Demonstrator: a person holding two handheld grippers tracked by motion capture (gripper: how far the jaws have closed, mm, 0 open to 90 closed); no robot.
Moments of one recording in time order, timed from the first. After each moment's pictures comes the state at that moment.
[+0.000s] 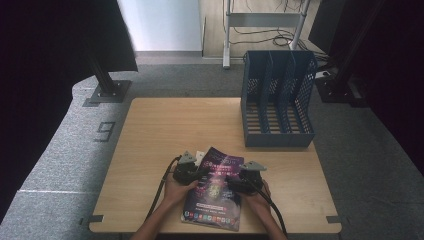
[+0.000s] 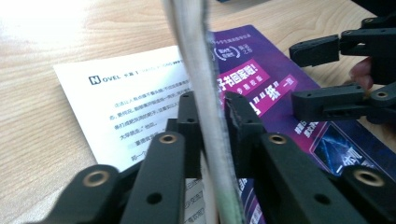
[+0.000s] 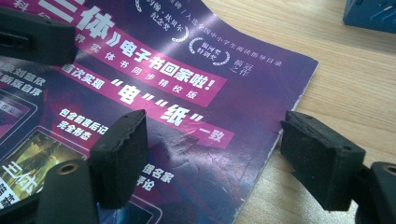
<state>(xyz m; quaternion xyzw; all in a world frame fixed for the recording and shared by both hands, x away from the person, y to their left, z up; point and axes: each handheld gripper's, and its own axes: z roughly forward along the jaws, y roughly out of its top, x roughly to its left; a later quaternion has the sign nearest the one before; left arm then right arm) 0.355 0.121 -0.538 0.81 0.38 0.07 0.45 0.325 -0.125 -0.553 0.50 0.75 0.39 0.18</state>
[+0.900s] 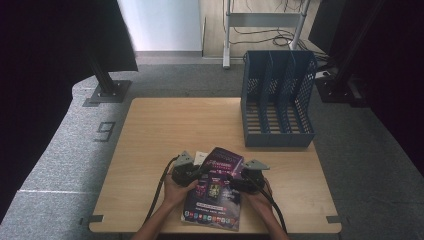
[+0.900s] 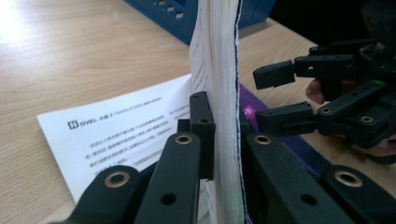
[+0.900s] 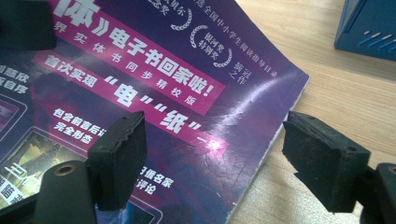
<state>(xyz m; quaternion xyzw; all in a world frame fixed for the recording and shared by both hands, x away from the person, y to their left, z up) 0.342 0.123 -0.517 0.78 0.35 0.07 0.52 0.324 -0.131 -0.542 0.49 0.75 0.41 0.19</state>
